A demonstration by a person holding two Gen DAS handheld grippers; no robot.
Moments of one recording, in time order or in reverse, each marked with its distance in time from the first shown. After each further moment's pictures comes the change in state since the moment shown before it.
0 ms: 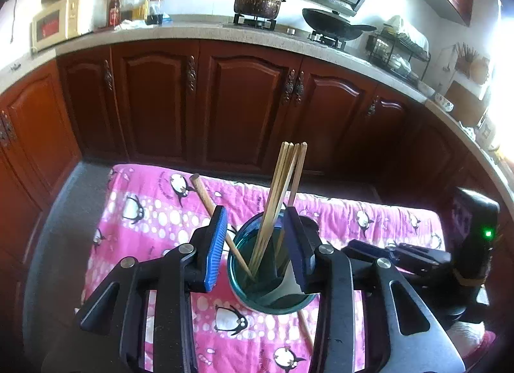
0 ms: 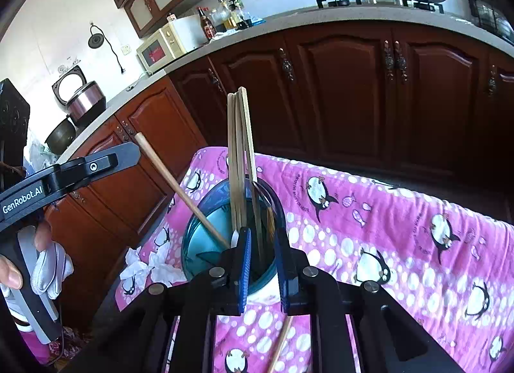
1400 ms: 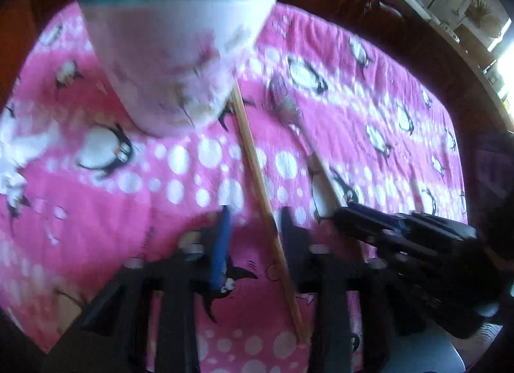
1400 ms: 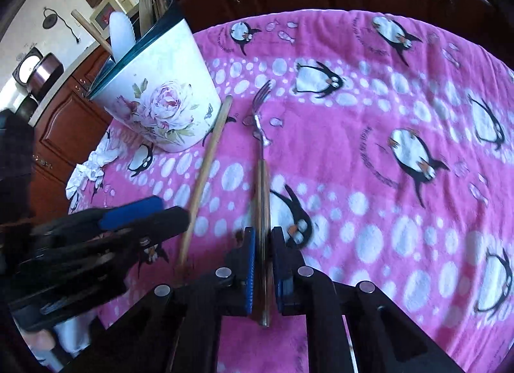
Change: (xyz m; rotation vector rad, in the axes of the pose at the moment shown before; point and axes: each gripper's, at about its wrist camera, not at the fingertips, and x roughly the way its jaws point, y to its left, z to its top) left arm 0.121 -0.069 -0.195 -0.053 0.401 -0.100; right arm 0.021 -0.065 -0.165 0.119 0.254 -0.115
